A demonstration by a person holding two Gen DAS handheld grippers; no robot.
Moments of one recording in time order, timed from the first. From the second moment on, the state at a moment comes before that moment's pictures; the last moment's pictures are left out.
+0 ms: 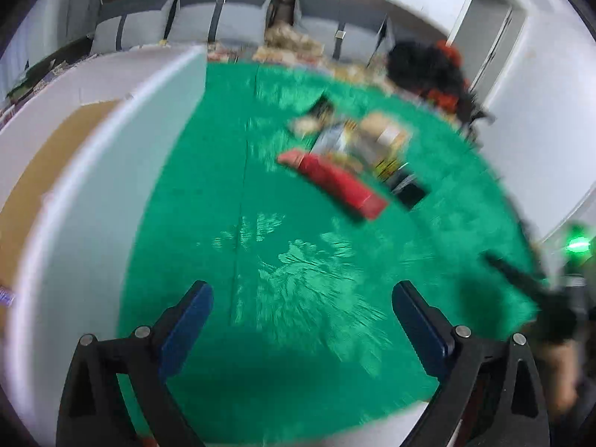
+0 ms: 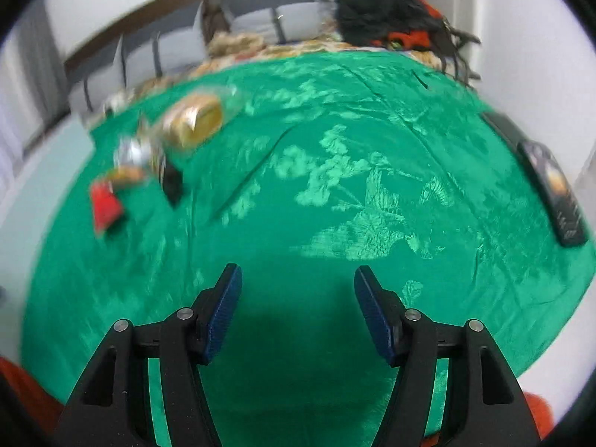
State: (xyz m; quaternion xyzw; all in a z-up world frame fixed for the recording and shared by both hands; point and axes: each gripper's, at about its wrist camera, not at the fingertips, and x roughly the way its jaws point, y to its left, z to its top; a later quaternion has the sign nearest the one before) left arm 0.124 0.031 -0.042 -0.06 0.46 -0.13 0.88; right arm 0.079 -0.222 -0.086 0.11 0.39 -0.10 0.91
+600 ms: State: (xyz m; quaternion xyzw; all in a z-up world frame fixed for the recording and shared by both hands) left arm 0.272 0.019 -0.102 0.01 0.46 -0.02 0.89; right arm 0.061 -0.227 -0.100 0.10 0.42 -0.11 0.90
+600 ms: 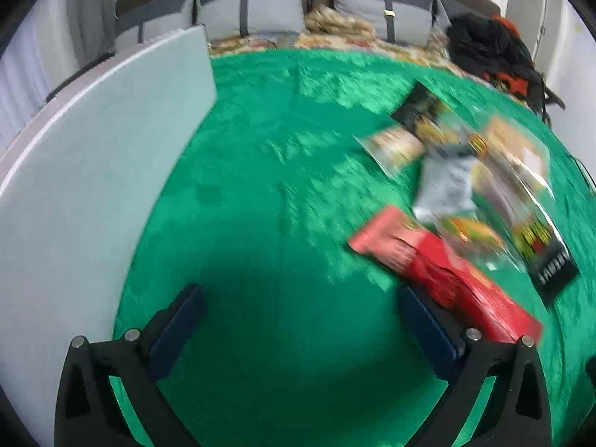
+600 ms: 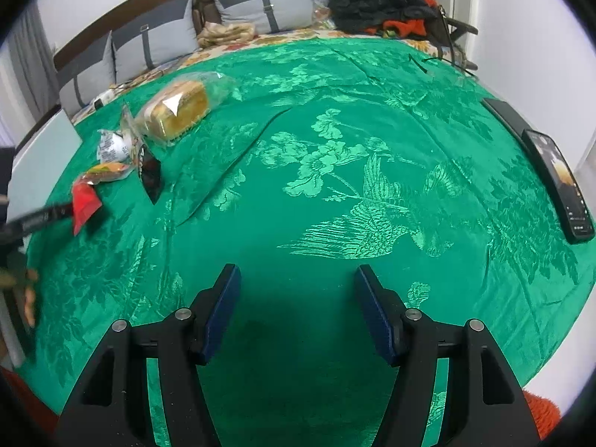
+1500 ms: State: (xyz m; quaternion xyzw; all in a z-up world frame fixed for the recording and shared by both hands) left arm 0.274 0.022 -0.104 0.01 0.46 -0.03 0.89; right arm 0.065 -0.214 -0.106 0.05 0.42 -0.11 0.90
